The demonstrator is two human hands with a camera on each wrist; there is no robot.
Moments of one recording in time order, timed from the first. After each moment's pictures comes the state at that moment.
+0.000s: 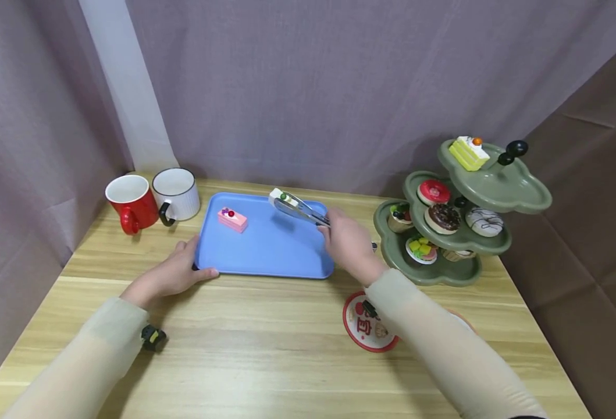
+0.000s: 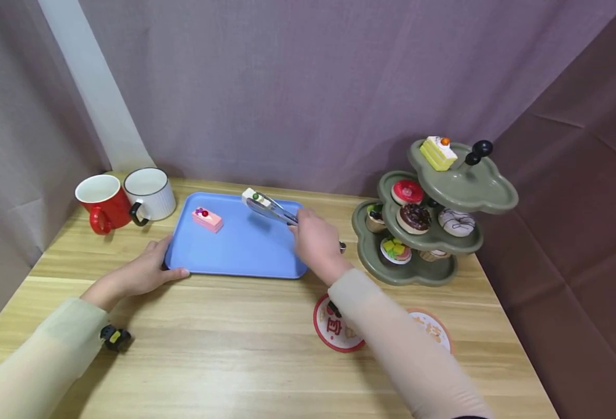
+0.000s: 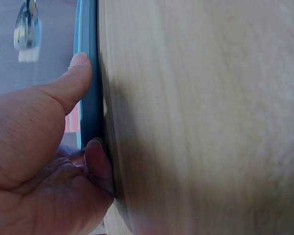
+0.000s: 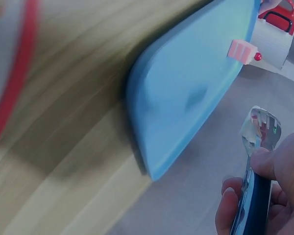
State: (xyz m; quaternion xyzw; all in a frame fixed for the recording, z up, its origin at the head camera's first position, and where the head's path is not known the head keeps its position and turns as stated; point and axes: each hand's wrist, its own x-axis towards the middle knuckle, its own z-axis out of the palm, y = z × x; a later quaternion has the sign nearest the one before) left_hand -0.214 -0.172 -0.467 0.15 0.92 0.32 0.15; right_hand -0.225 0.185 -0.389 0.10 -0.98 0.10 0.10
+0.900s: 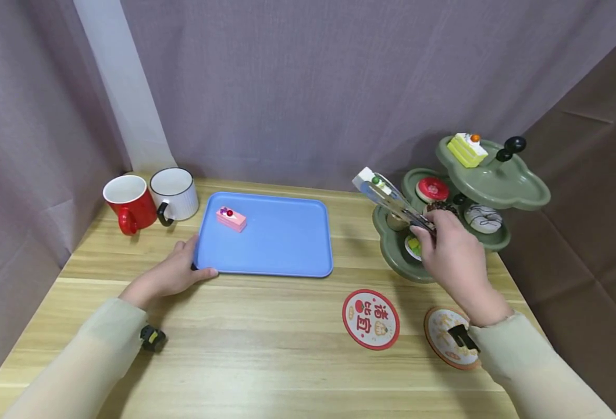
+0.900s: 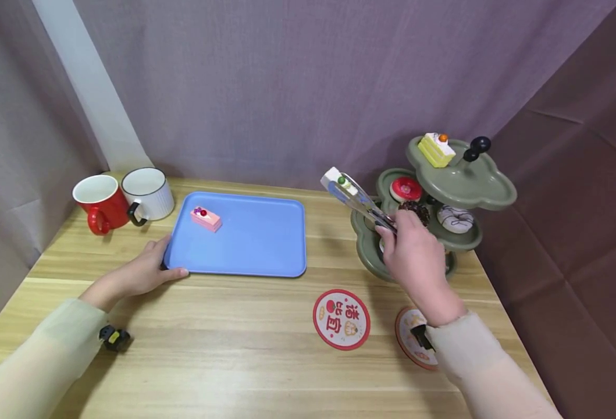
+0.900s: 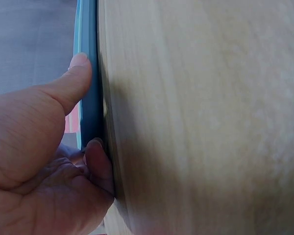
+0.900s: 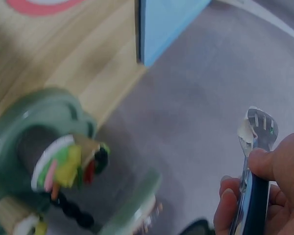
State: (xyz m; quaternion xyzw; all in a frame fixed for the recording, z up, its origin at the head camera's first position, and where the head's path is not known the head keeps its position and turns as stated) left_hand -0.211 -0.170 -0.465 0.16 0.92 0.33 0.15; right_hand -0.141 0.304 -0.320 0.08 -0.95 0.10 0.28
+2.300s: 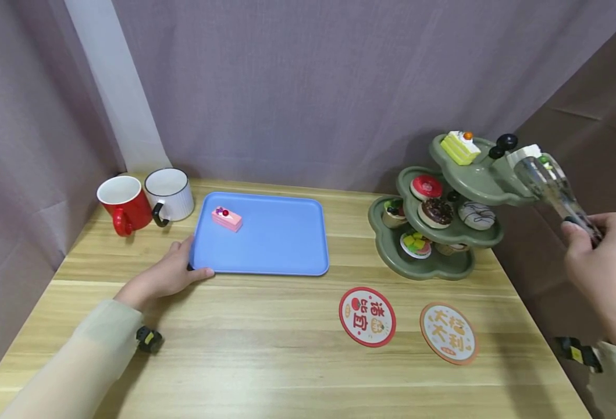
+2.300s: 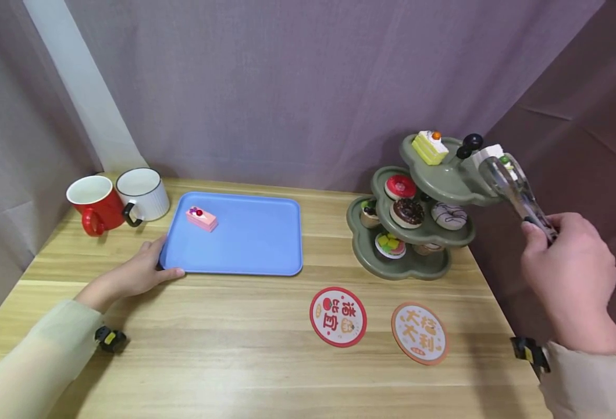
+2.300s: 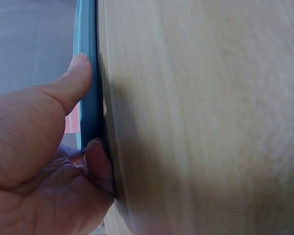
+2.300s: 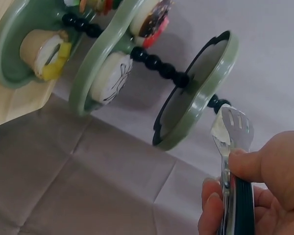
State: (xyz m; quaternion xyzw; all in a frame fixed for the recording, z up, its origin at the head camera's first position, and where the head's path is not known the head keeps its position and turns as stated) left_hand -0.210 -0.169 -0.464 0.17 0.92 0.33 0.14; right_hand -0.080 0.435 -0.247 -0.19 -0.94 0.09 0.27
